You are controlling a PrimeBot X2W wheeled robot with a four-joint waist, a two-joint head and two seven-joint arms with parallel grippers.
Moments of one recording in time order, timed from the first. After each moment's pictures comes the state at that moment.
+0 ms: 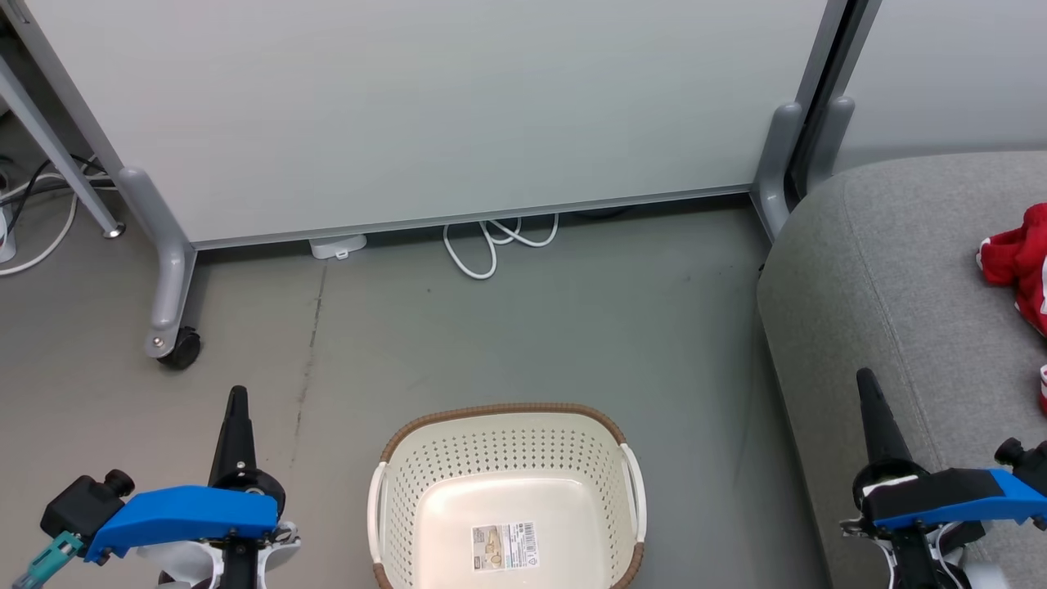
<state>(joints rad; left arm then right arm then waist) -0.10 0.05 0.06 0.28 -1.04 -0.13 -0.04 -0.12 -0.05 -0.08 0.26 1.00 0.13 -0.04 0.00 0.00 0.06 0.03</state>
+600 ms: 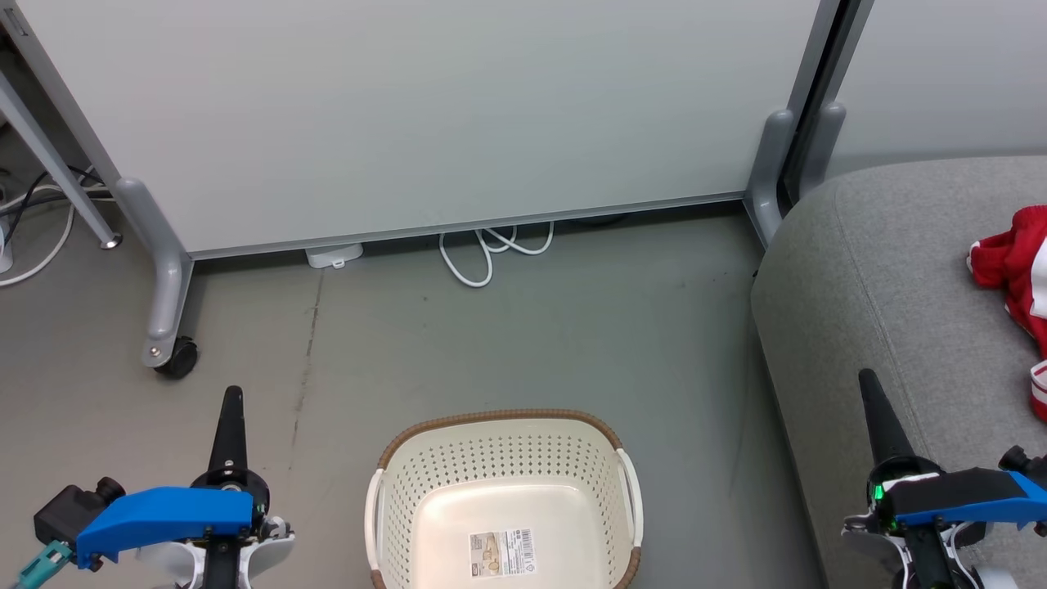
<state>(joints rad) -0.10 0.05 0.08 0.27 -1.22 -0.13 0.01 -0.12 -0.05 -0.09 0.26 1.19 0.13 0.01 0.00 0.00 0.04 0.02</state>
